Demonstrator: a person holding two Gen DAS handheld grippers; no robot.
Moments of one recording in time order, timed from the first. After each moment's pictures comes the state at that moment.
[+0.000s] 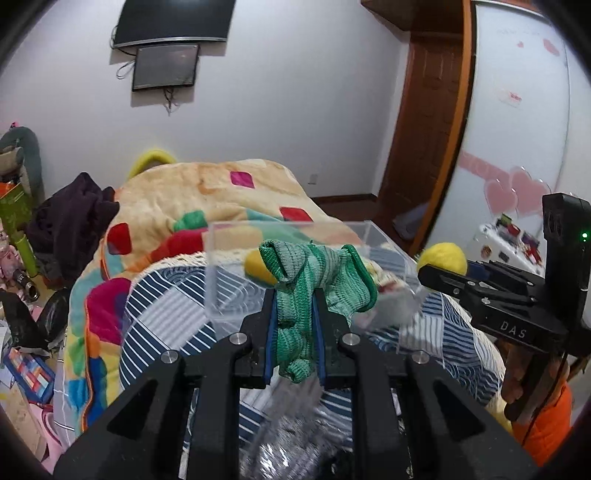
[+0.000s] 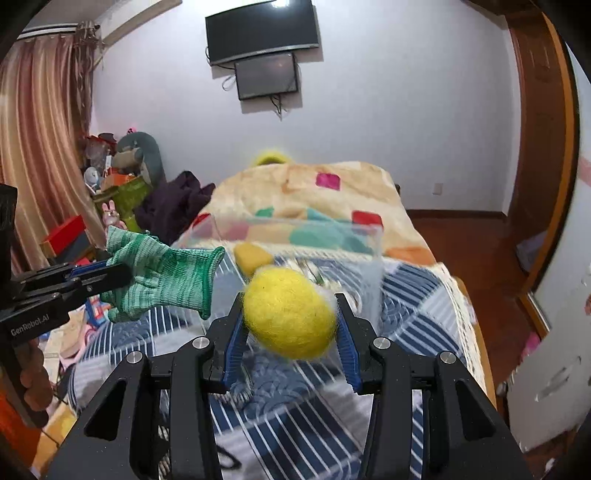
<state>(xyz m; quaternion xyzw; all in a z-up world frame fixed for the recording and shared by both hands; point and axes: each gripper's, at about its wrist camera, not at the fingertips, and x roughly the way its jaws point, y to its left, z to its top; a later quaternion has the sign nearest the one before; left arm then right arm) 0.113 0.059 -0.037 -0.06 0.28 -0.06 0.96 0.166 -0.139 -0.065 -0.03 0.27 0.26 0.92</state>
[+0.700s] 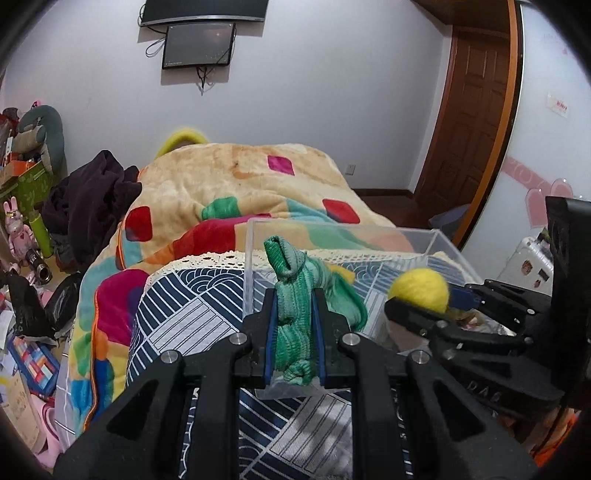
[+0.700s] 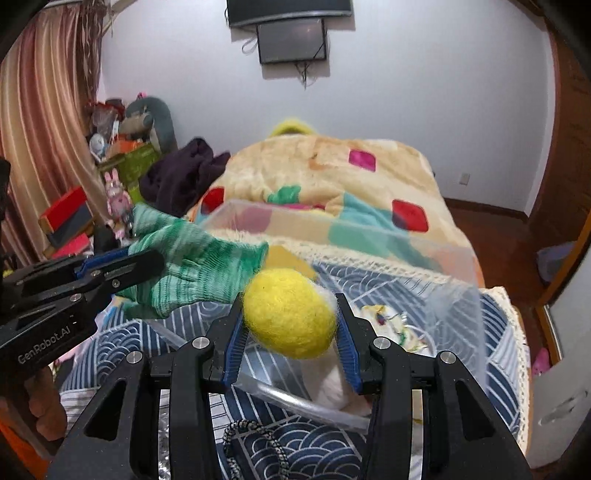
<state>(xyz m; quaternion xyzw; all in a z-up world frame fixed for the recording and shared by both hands) 0.181 0.079 -0.067 -0.07 0.32 0.00 0.95 0.222 -0.061 -0.089 -0.07 0.33 0.29 0.89</state>
